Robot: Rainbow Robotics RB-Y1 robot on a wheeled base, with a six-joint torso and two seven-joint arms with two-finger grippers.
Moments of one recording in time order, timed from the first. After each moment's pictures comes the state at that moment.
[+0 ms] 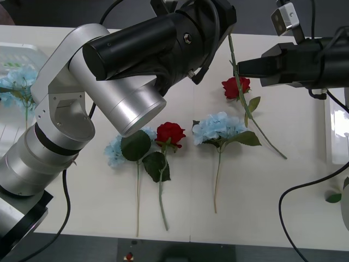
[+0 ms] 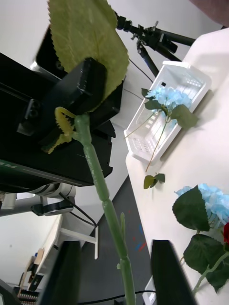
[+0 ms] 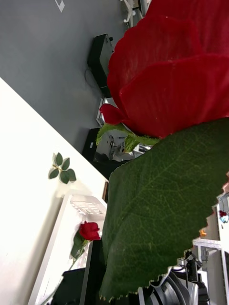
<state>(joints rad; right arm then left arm) -0.66 -0.42 -0.28 -1.34 -1.79 1.72 1.92 -0.76 0.36 -0.55 -2.04 0.26 0.87 0.11</state>
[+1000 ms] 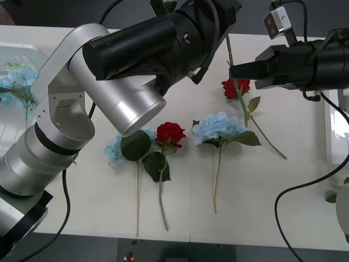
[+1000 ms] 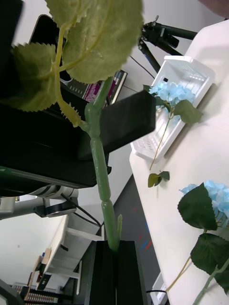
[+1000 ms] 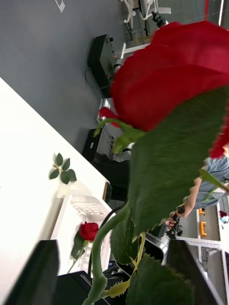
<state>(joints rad) -0.66 -0.40 -0.27 -1.34 -1.77 1.72 1.90 -0.76 0.37 -0.55 -2.03 0.26 0.87 0.11</state>
